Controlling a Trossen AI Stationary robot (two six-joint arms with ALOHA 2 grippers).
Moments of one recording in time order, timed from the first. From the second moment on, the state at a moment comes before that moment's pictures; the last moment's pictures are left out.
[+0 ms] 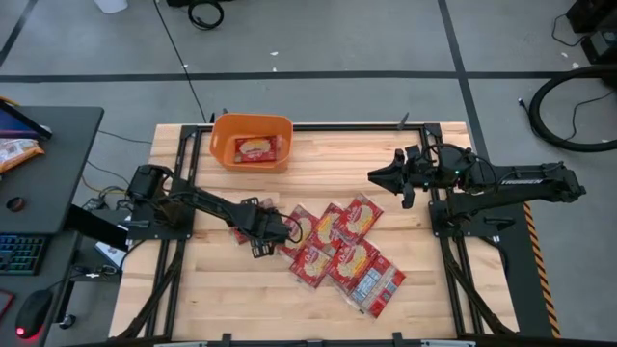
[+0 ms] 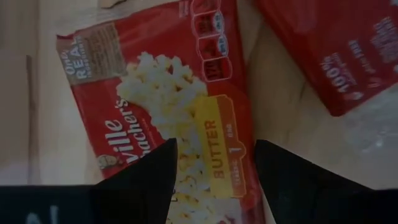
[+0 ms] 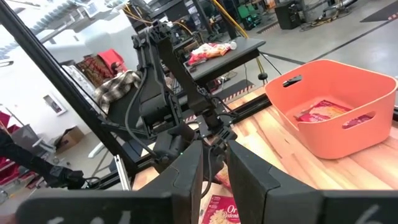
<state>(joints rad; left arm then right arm) -0.22 1.77 1.04 -0.84 -0.26 -0.49 -0.05 0.68 0.60 0.04 0.01 0.47</state>
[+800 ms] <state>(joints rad) -0.21 1.77 1.04 -0.89 -0.28 -0.58 -0.05 0.68 0.60 0.04 0.01 0.47</state>
